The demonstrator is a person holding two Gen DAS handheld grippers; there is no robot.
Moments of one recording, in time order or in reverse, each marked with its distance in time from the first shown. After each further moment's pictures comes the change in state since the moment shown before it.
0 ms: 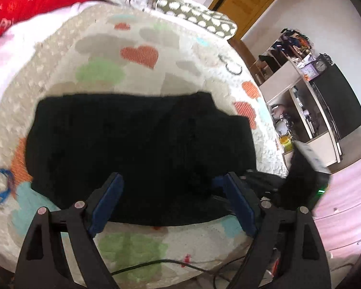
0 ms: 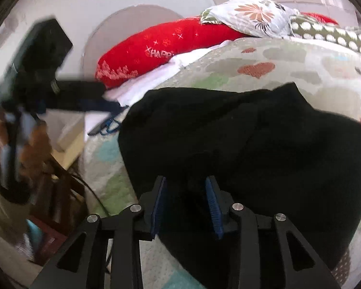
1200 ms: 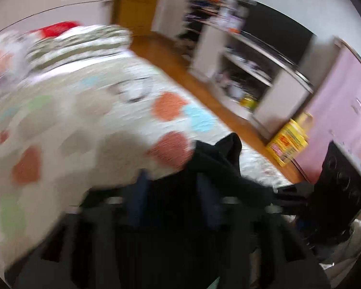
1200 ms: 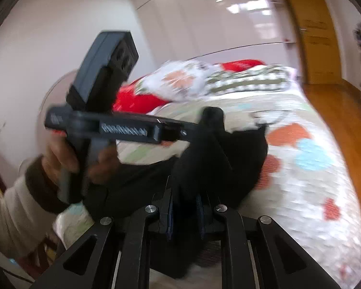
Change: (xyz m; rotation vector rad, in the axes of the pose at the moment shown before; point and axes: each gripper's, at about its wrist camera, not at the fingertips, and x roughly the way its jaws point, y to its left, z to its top) left arm 0.066 -0.143 0.094 0.549 -0.037 -0.148; right arm -0.126 -0.014 -0.002 0.094 -0.329 -0.321
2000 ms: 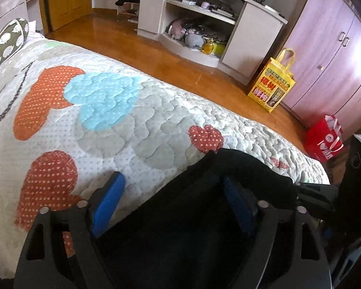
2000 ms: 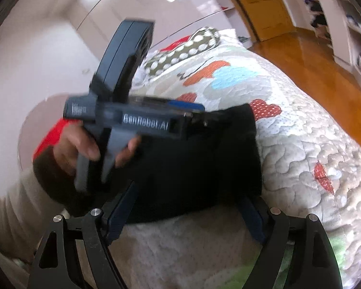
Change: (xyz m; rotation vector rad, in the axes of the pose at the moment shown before) left arm 0.198 -0.138 0.016 0.358 0.239 -0.180; right arm -0.056 -0.119 -0.107 0.451 -0.029 -0.166
